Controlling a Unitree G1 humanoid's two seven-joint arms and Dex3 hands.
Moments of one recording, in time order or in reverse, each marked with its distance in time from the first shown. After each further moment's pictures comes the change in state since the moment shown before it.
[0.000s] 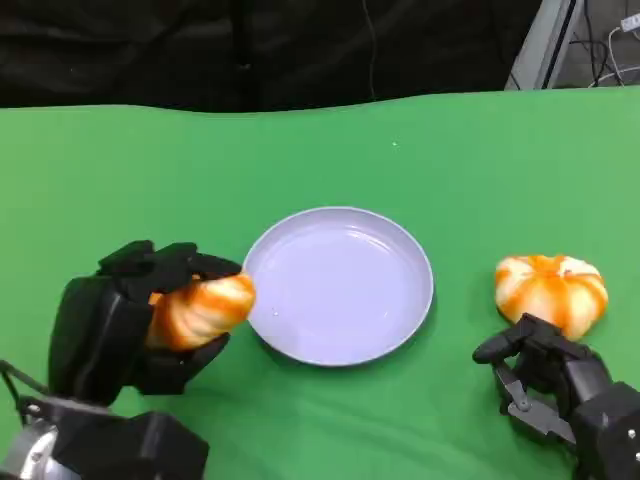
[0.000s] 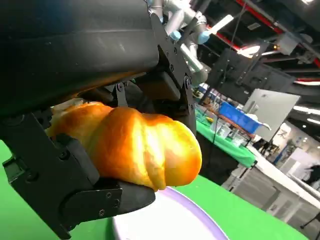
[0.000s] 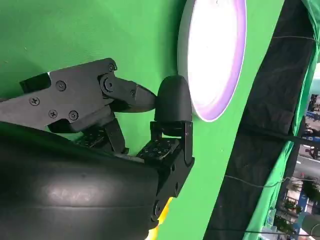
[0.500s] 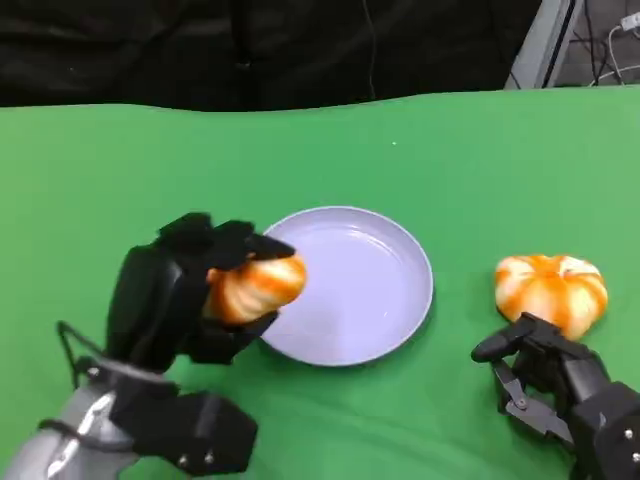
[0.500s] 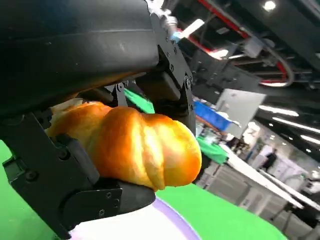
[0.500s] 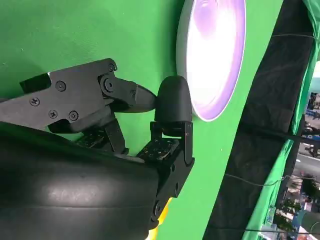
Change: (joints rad) left arm -0.201 -0.056 -0.108 0.207 0.098 -0.077 0.107; right arm 0.001 0.002 0.015 -0.005 -0.003 -0.001 -0.020
